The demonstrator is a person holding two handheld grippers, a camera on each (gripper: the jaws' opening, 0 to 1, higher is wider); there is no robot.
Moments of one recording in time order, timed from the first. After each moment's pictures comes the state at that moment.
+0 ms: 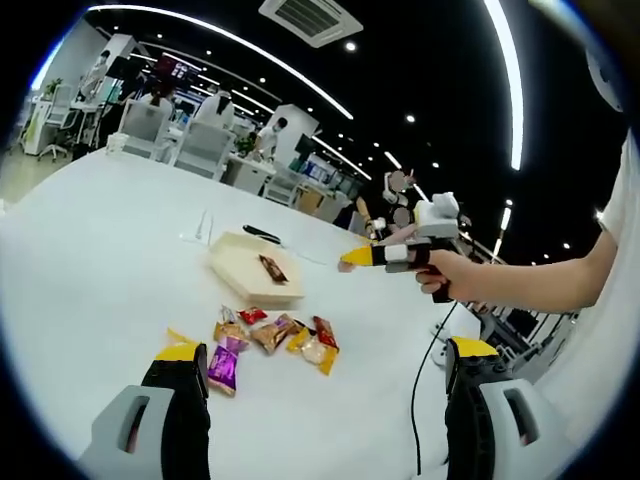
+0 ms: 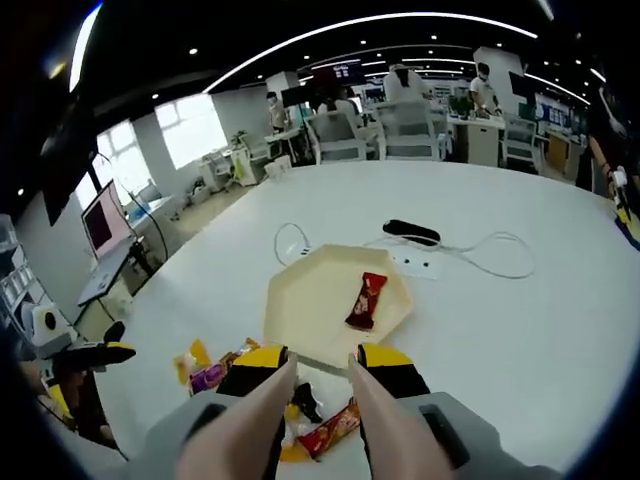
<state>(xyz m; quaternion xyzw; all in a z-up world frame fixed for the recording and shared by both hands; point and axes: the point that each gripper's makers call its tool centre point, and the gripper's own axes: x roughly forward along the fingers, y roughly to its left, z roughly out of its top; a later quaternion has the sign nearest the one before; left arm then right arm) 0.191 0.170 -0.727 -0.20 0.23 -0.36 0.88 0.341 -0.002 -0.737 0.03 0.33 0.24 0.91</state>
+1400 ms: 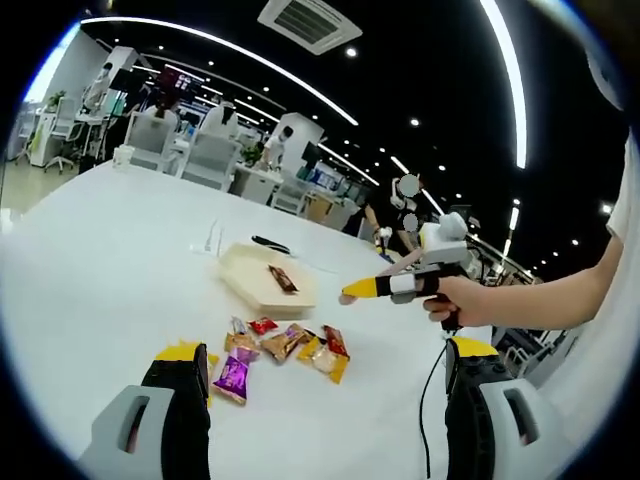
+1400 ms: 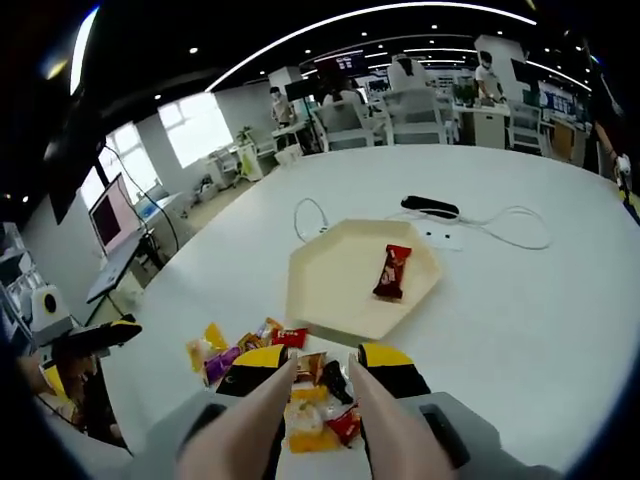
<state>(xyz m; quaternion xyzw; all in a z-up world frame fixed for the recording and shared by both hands) 0.195 0.177 -0.720 -0.19 0.20 -0.33 0.90 0.313 0.019 -0.757 0.05 0.34 0.26 0.90</state>
